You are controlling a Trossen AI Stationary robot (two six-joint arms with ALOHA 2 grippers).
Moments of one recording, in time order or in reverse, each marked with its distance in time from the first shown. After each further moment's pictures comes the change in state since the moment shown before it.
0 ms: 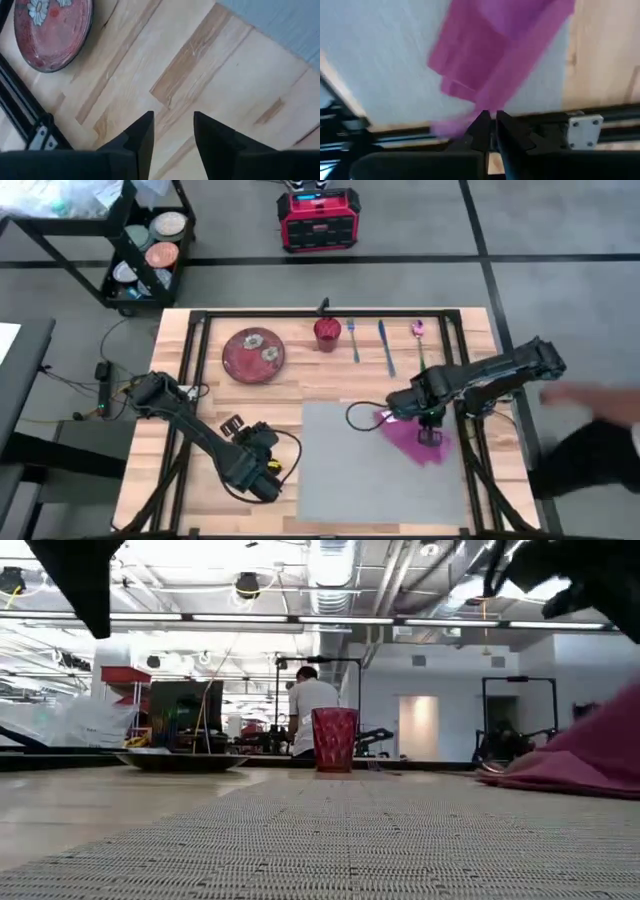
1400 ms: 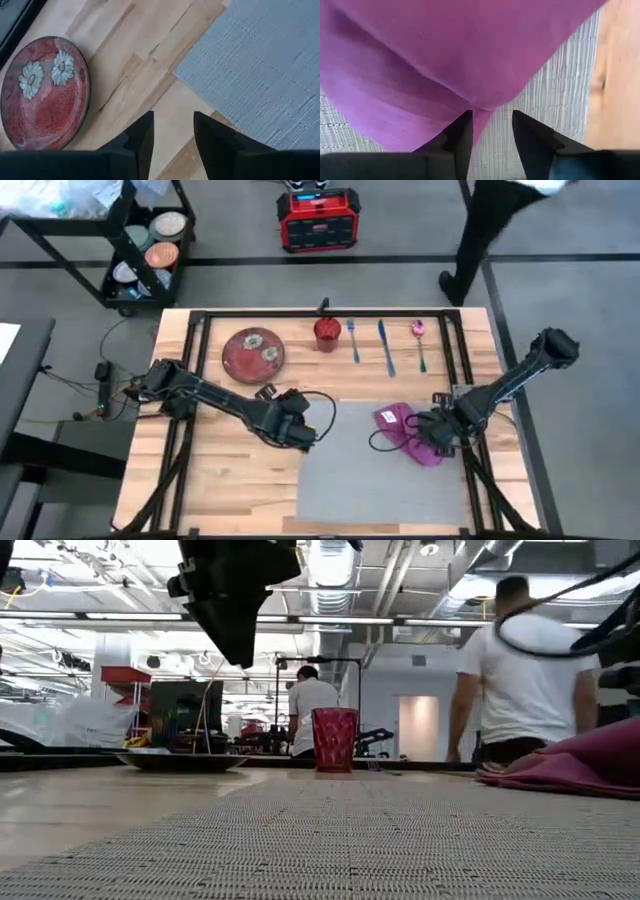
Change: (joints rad) left arm 0.315 -0.001 0.000 0.287 -0.114 0.368; right arm 0.405 -0.292 -0.582 0.532 0.291 0.253
